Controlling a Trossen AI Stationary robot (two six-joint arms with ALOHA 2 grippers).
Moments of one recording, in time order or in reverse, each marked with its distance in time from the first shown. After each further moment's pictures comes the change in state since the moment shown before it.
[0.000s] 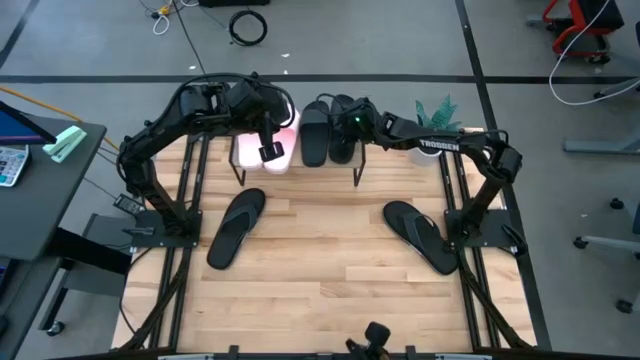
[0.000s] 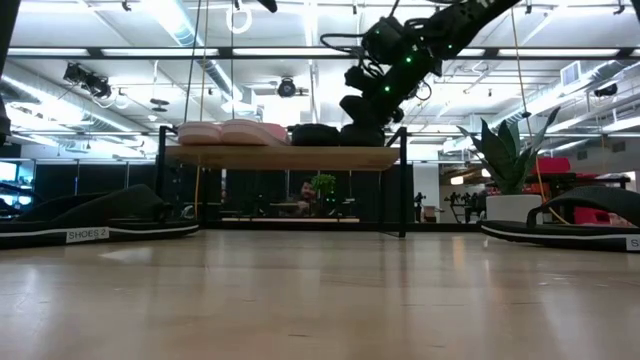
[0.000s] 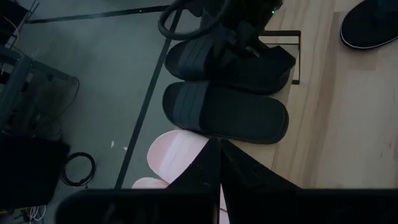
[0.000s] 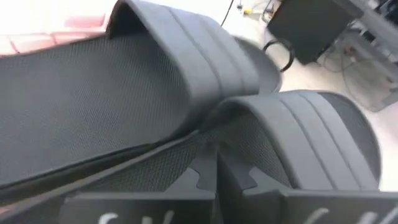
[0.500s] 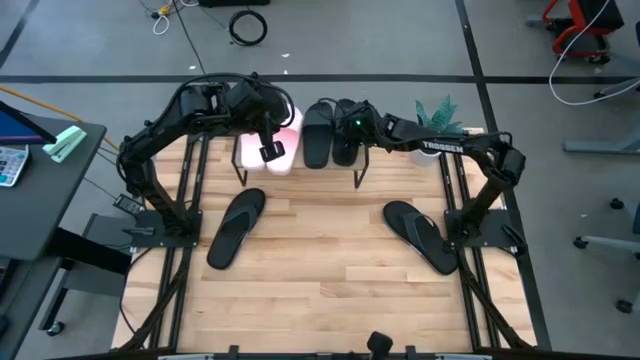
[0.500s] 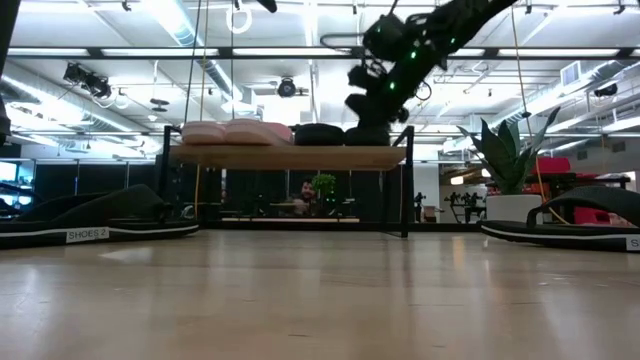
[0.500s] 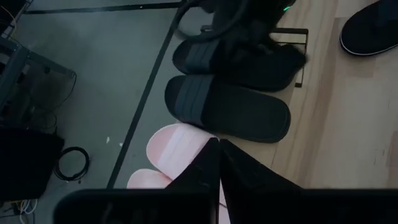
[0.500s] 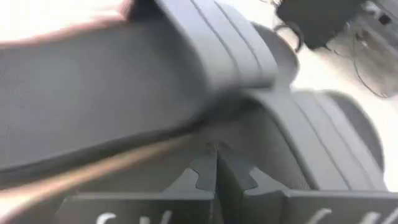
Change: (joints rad) left arm 0.000 0.000 0.000 -0.005 0.000 -0.047; right arm 0.030 -0.047 -0.004 -0.082 -0.004 0.038
